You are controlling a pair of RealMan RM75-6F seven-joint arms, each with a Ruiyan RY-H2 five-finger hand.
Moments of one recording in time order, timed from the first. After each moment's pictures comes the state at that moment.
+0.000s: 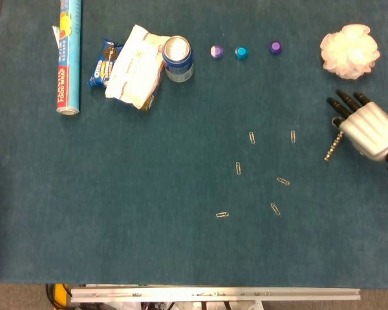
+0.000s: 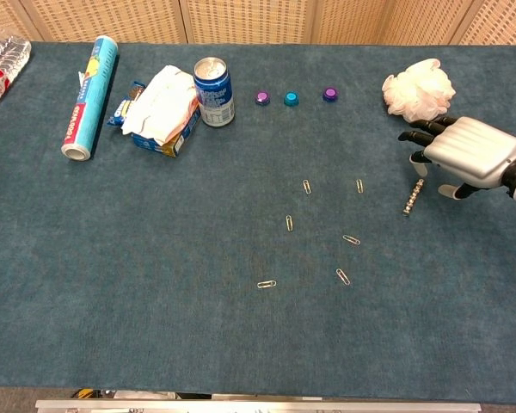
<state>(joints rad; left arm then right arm) -0.08 -1.11 -0.04 -1.63 1.42 1.45 0.15 0.54 -1.45 -0.05 -1.12 -1.62 0.97 -0.33</state>
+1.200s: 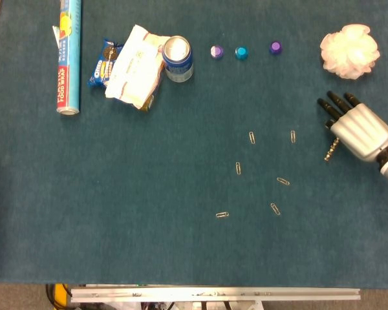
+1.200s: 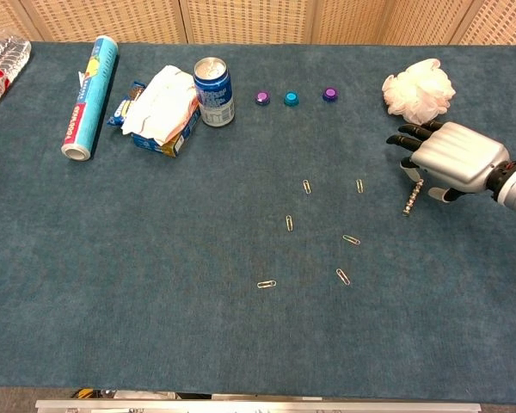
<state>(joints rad) -0.08 -1.10 -0.04 -1.63 1.42 1.46 0.14 0.56 -1.50 -0.06 -1.08 -1.61 0.96 -0.36</state>
